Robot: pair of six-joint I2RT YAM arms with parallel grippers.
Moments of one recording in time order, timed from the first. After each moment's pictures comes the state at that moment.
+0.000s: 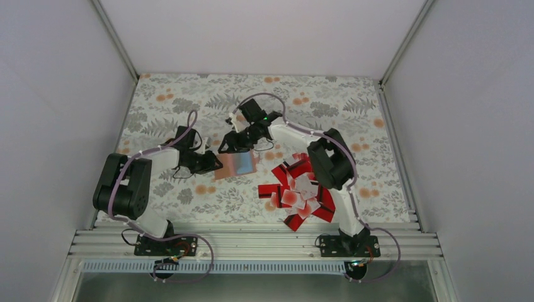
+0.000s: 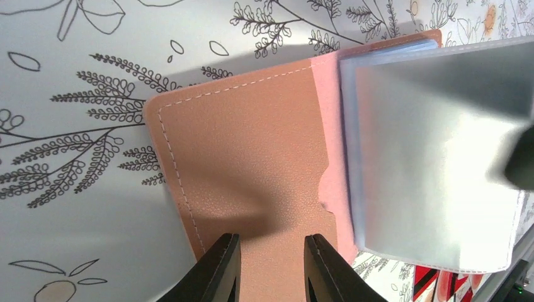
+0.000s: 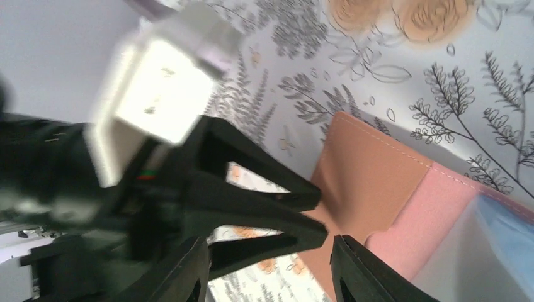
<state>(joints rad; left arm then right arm) -0.19 1.59 0.71 -0.30 0.57 -0.37 0.73 2.22 1.70 -0.51 -0.76 0.45</state>
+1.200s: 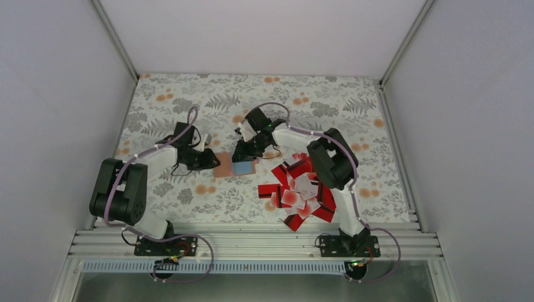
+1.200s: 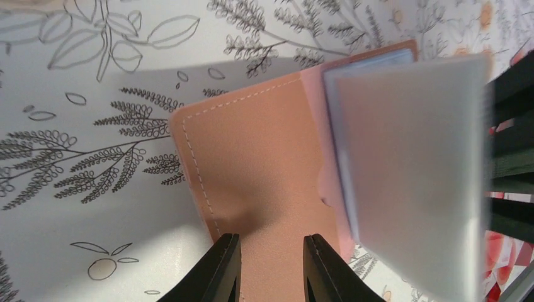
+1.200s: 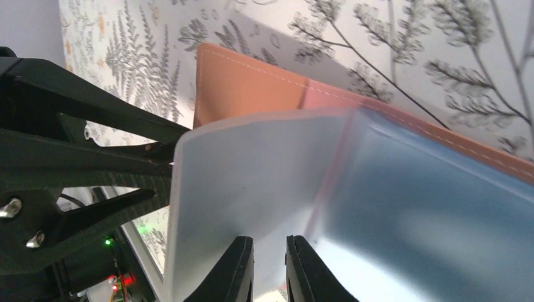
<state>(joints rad) -0.19 1.54 0.75 -0.38 0.51 -0.28 0.71 2.16 1.53 -0.50 -0.69 0.44</state>
